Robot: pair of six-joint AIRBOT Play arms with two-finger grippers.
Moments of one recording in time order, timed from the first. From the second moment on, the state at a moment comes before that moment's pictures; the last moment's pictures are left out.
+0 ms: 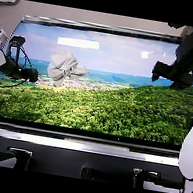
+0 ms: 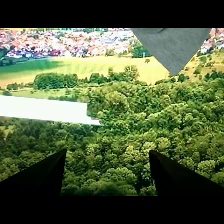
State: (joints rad) left arm -0.06 -1.23 1.27 1.62 -1.24 -1.64; right arm 0.14 -1.55 2.02 1.48 -1.83 -1.16
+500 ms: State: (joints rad) left arm -0.06 -1.23 1.27 1.62 -1.24 -1.64; right arm 0.14 -1.55 2.02 1.48 -1.77 -1.16
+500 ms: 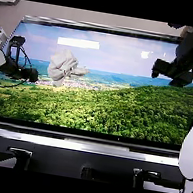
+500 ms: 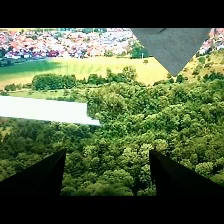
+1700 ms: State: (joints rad) left arm -0.06 -1.75 1.64 1.56 -1.05 -1.76; right arm 0.14 -1.55 2.02 1.48 -1.73 -1.17
